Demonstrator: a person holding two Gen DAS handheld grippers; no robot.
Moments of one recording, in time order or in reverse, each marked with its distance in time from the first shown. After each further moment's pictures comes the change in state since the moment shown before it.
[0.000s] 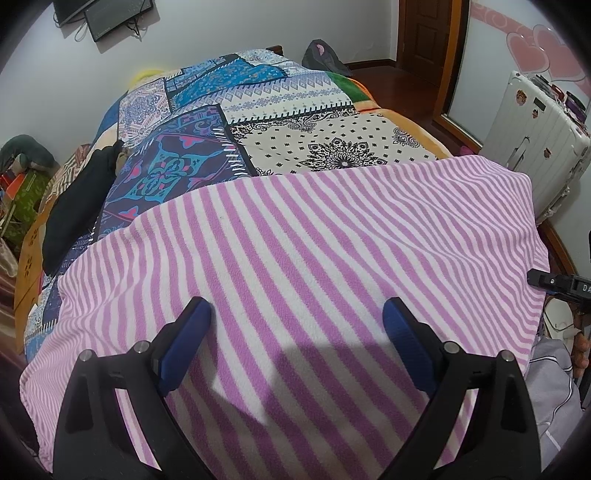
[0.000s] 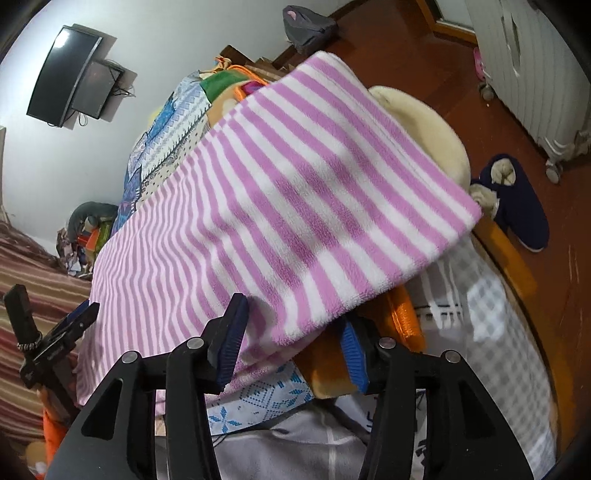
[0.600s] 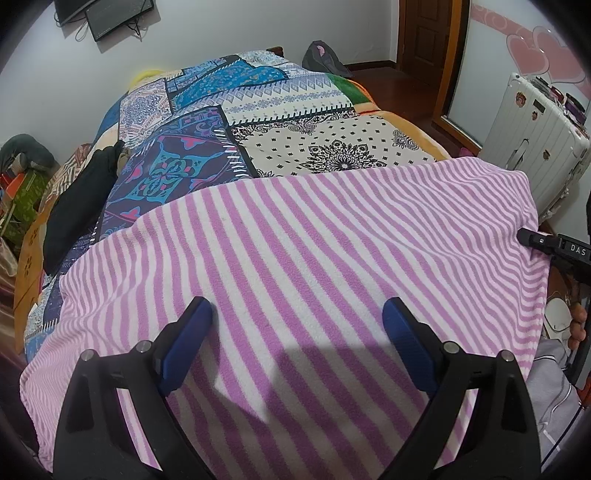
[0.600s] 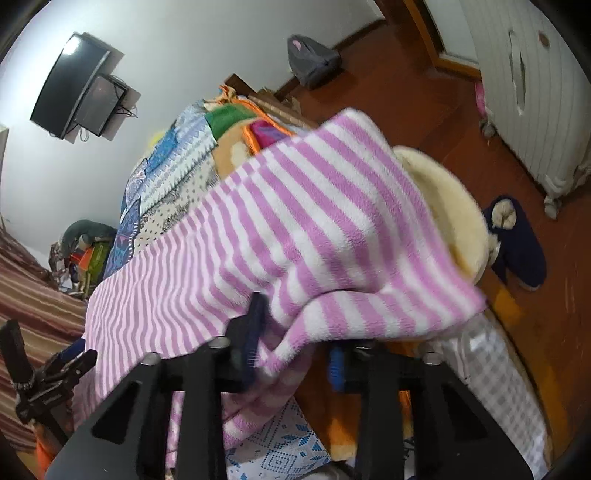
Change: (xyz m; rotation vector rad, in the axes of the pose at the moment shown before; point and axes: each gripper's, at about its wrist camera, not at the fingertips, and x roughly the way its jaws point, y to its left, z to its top) left arm -0.003 0.000 0.001 -0.002 -0.004 0.001; right arm -0.005 0.022 0.030 -0.051 -0.142 -0.037
